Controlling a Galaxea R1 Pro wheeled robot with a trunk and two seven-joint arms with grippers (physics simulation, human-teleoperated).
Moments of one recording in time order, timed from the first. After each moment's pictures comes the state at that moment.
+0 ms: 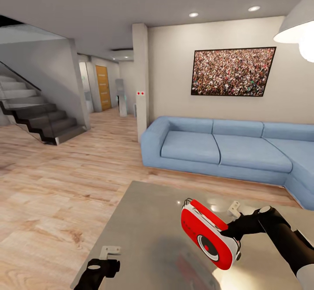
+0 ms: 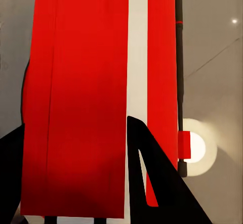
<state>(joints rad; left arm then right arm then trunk) -0.26 -0.08 -0.01 -0.81 -0.09 0.40 0.14 -0.52 -0.37 0.07 -0.98 0.43 0.53 1.01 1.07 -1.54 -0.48</state>
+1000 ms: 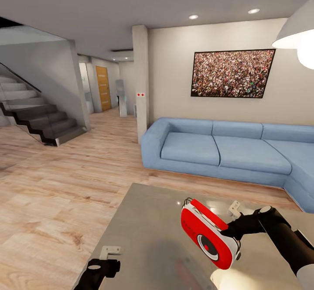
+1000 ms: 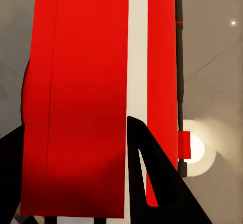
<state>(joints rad) -0.26 -0.08 -0.01 -0.81 -0.09 0.40 0.14 -0.52 -0.37 0.07 -0.98 0.42 0.53 1.01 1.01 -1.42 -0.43</state>
